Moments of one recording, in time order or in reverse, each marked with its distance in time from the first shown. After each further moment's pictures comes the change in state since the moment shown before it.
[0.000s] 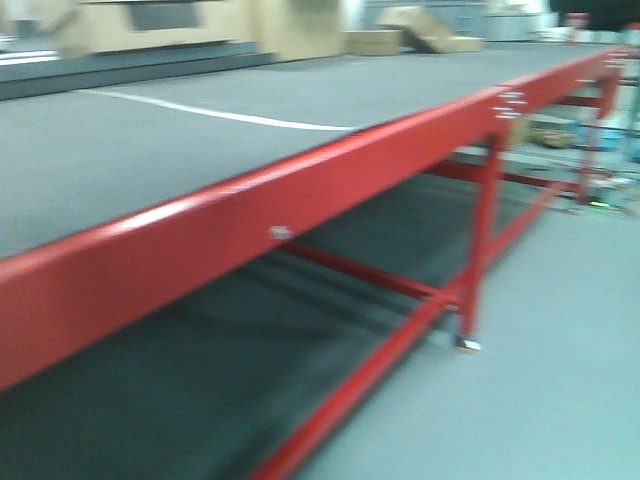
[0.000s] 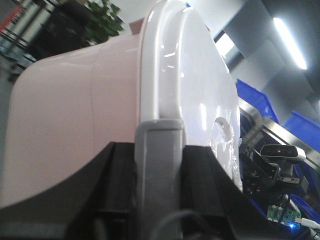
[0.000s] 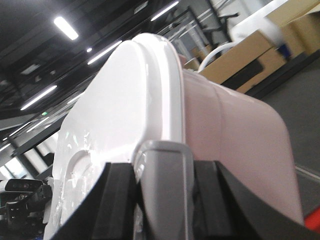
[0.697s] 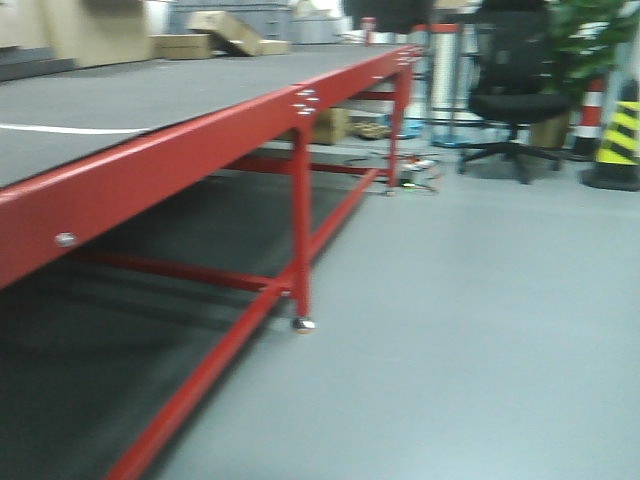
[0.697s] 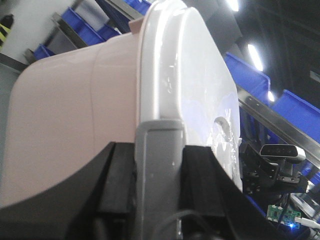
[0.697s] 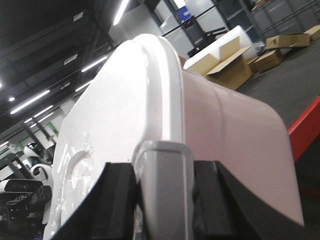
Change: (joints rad) left arm 0.000 0.000 0.000 0.000 0.001 0.000; right arm 0.000 0.000 0.000 0.000 -0.002 0.000
